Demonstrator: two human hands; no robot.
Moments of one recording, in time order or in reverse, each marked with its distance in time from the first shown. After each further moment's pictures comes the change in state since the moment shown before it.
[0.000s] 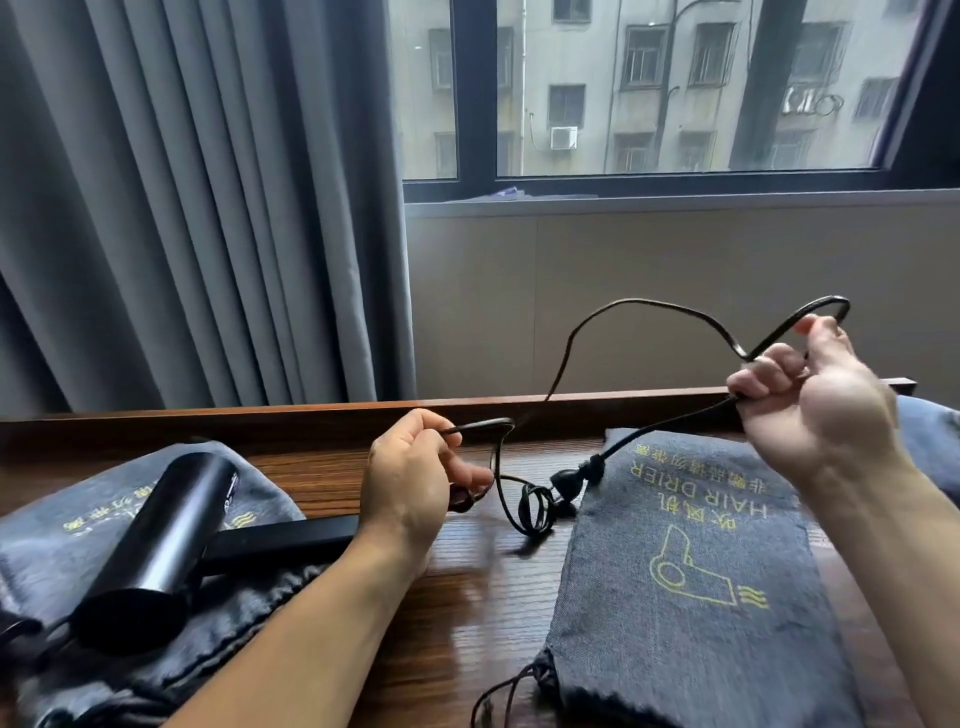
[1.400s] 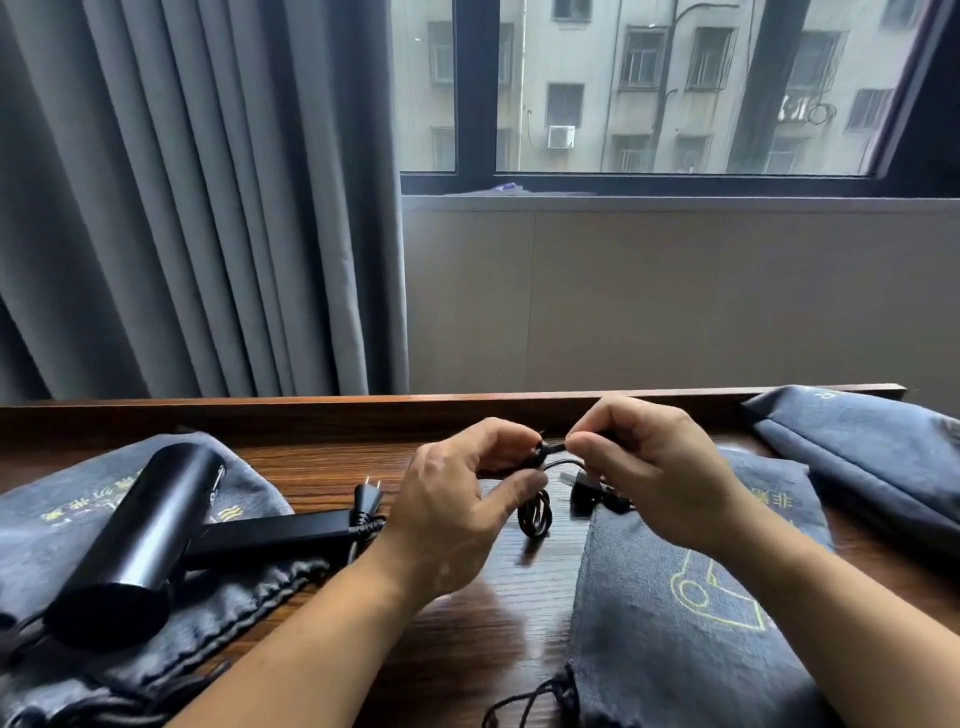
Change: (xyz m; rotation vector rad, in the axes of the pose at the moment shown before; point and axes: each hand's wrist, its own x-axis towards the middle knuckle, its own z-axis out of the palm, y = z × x) left_hand -0.016 -0.003 0.001 0.378 -0.369 0.498; right_hand -0.061 0.059 0.008 -1.104 -0.844 -0.299
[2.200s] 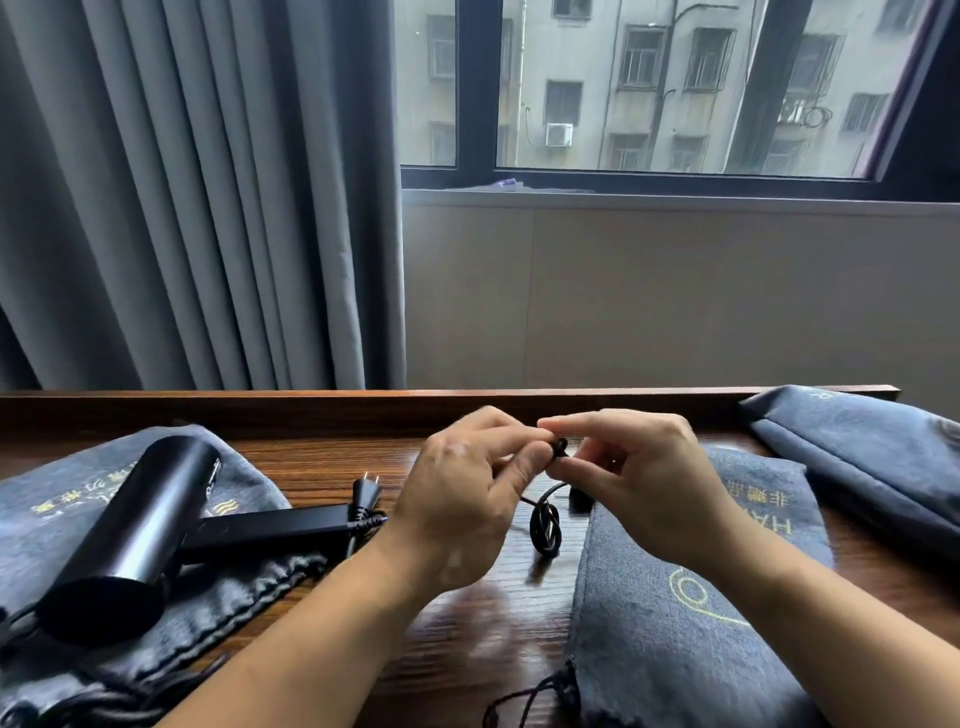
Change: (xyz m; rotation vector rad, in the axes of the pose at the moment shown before) left_hand 0.003 0.011 0.000 0.180 0.013 0.054; right_hand -0.006 -0.003 0.013 -0.199 0.067 -0.110
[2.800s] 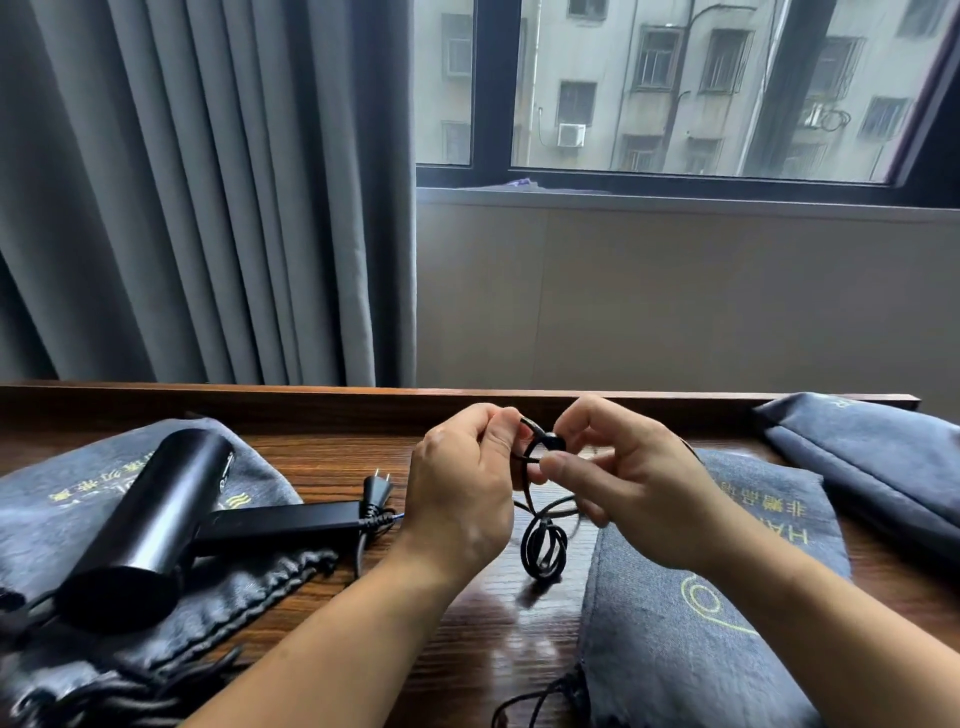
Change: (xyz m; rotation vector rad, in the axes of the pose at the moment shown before) left_hand 0.001 0.006 0.008 -0.207 0.256 -0.240; right_hand 0.005 -0.017 0.008 0.378 -0.193 0.156
